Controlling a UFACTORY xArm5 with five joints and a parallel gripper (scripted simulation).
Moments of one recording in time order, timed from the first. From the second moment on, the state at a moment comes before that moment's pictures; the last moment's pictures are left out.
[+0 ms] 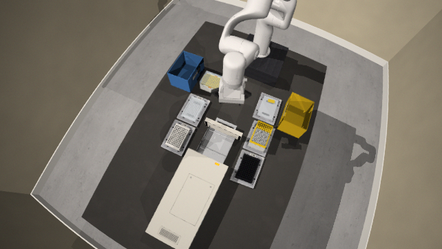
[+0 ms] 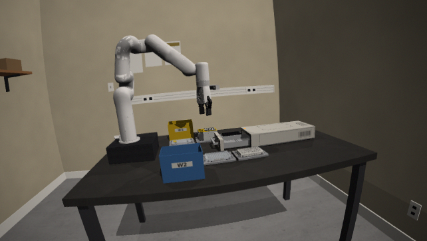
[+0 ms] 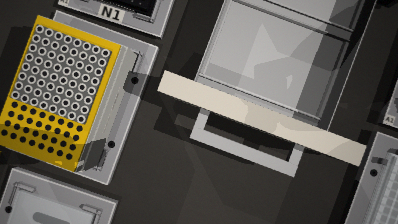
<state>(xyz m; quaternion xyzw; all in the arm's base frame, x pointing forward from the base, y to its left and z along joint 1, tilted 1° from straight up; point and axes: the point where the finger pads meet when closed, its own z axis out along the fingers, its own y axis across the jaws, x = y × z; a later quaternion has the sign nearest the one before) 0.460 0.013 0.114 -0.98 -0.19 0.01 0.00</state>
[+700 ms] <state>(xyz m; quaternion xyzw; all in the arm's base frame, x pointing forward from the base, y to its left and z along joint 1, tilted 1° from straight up) 0.508 0.018 0.054 -0.89 -0.46 0.01 0.00</state>
